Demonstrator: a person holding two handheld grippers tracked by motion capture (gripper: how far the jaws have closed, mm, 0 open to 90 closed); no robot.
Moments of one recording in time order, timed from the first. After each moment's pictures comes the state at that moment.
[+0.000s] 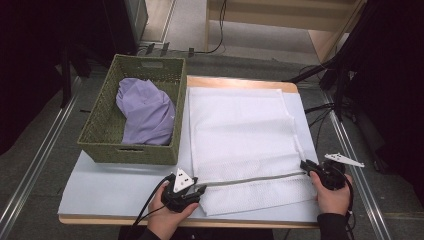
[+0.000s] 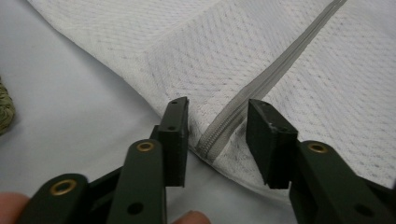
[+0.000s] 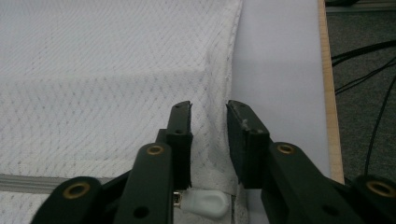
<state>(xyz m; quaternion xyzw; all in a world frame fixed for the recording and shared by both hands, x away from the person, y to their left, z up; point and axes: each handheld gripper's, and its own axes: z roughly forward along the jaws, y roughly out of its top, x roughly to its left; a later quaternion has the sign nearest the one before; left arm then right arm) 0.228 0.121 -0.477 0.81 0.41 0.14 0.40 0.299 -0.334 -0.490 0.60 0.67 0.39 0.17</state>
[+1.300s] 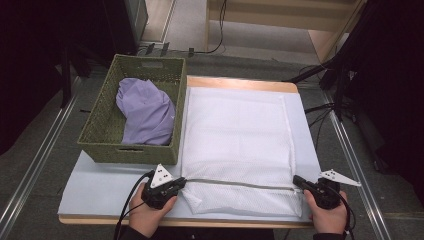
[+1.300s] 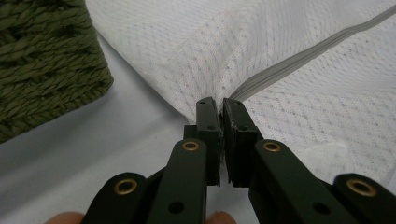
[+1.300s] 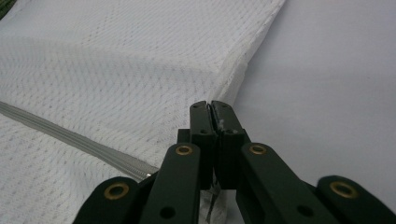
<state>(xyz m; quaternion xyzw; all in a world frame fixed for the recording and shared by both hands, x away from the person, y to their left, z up) 0.231 0.171 -0.469 0.80 0.42 0.13 0.40 0.245 -0.304 -0.487 0.57 0.69 0.42 0.14</state>
